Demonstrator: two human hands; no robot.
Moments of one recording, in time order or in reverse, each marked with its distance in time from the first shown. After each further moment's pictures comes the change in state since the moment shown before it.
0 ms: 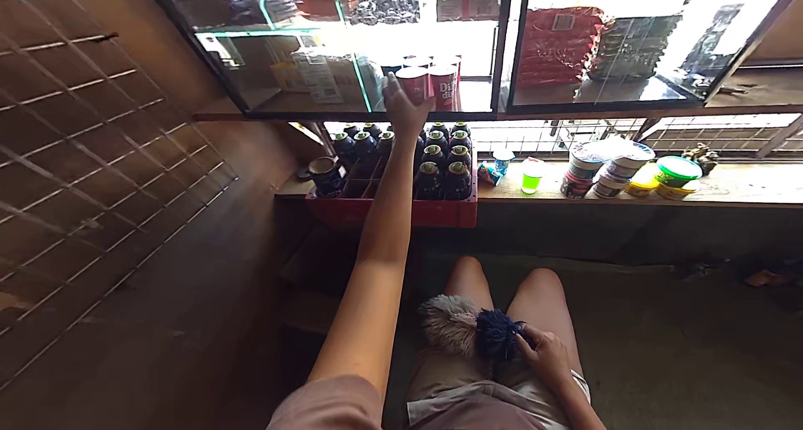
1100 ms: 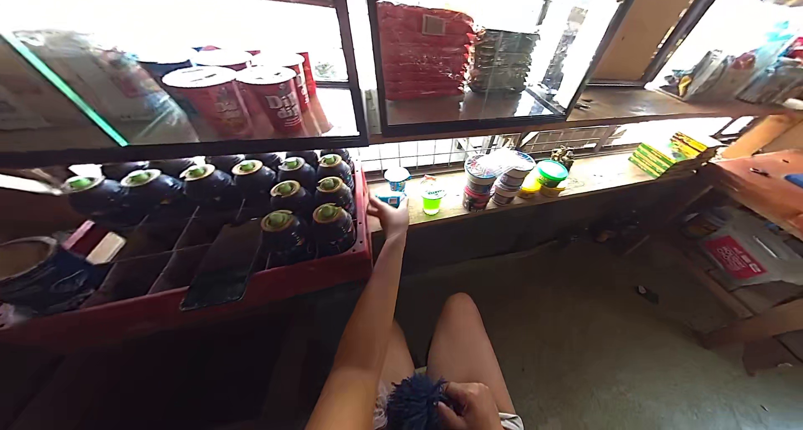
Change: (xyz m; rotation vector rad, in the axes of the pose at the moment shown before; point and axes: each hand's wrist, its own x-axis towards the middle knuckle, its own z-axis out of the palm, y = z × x) left_hand -0.194 -0.014 0.253 -0.353 -0.254 -0.530; right_hand -0.003 0.001 0.004 0.122 -0.025 -0.017
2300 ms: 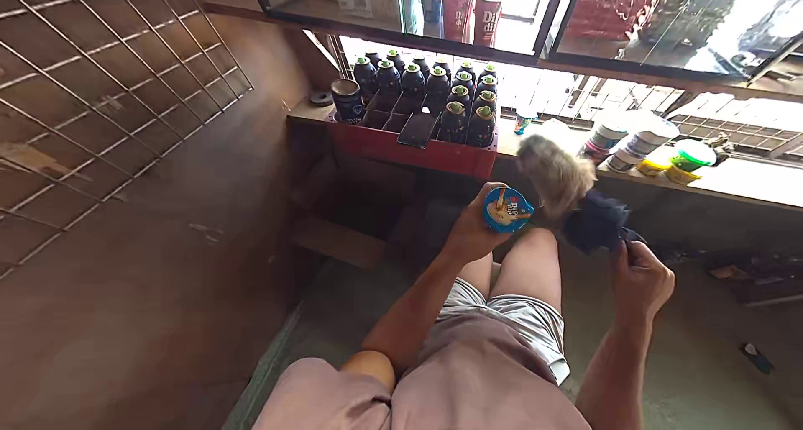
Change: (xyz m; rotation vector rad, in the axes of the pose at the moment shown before) left_hand -0.261 0.065 -0.271 -0.191 -0.491 0.365; right_hand 0.000 -0.102 -0.162 -0.326 0.686 -0.011
